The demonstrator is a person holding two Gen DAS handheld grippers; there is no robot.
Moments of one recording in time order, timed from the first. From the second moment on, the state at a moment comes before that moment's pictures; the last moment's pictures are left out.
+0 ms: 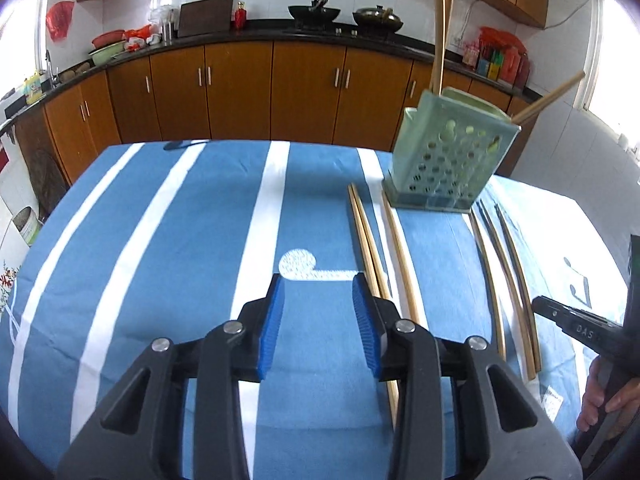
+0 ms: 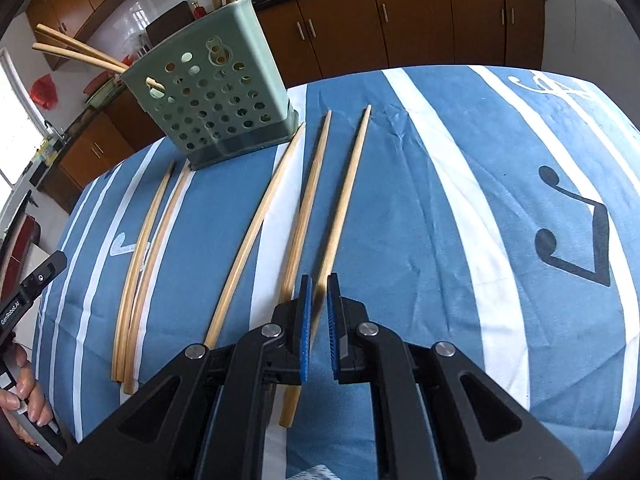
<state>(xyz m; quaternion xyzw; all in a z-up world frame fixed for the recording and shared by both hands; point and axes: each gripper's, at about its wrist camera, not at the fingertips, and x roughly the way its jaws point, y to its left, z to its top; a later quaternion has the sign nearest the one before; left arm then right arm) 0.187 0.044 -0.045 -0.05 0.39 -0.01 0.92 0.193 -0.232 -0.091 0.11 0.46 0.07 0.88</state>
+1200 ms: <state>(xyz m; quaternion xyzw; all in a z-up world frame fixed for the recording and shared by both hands) 0.191 0.001 -0.086 -0.02 0.45 -0.08 0.89 0.193 -0.288 -0.094 0.10 0.45 -0.02 0.89</state>
